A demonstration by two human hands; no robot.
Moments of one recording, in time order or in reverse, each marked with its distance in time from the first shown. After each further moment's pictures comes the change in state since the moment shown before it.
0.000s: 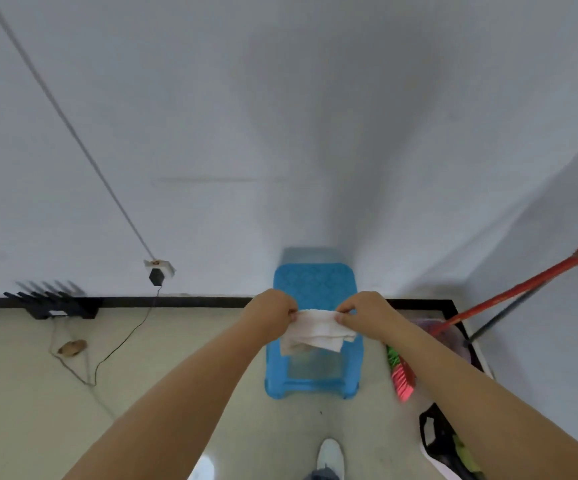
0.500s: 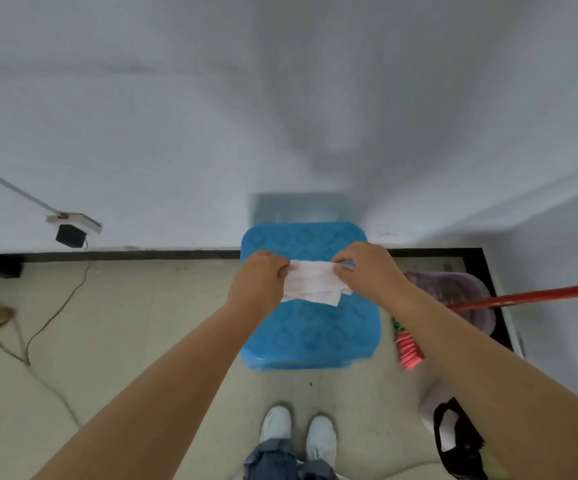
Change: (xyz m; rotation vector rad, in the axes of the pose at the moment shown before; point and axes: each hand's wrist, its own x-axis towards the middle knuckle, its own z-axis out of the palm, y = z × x) left_hand 0.265 -0.068 0.114 -0.259 0.071 -0.149; right_hand 0.271 0.107 0.049 -0.036 -0.004 0.054
